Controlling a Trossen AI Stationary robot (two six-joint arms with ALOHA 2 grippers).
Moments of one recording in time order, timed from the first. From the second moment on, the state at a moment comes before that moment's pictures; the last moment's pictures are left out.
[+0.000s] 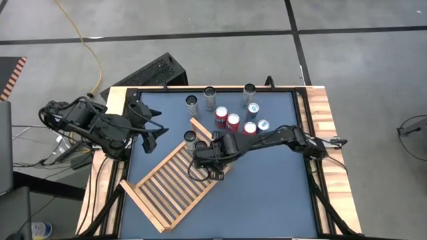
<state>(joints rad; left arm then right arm) -0.36 1.15 1.63 -1.14 -0.69 -0.46 0.22 2.23 2.33 -1.42 0.26 0.24</state>
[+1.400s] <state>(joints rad) -0.36 1.15 1.63 -1.15 -0.70 -0.44 0.21 2.26 2.33 -1.40 0.18 0.18</state>
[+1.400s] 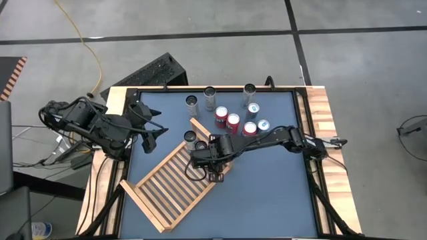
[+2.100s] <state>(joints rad) -0.36 1.15 1.63 -1.15 -0.70 -0.43 0.20 2.26 2.33 -1.38 0.18 0.18</state>
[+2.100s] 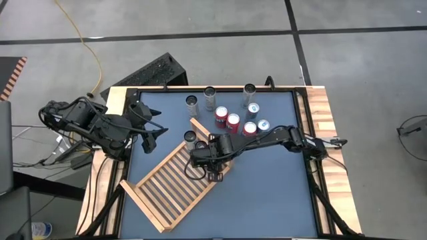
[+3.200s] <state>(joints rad) -0.36 1.15 1.63 -1.15 -0.71 -0.42 0.20 2.26 2.30 -1.38 0.15 0.16</state>
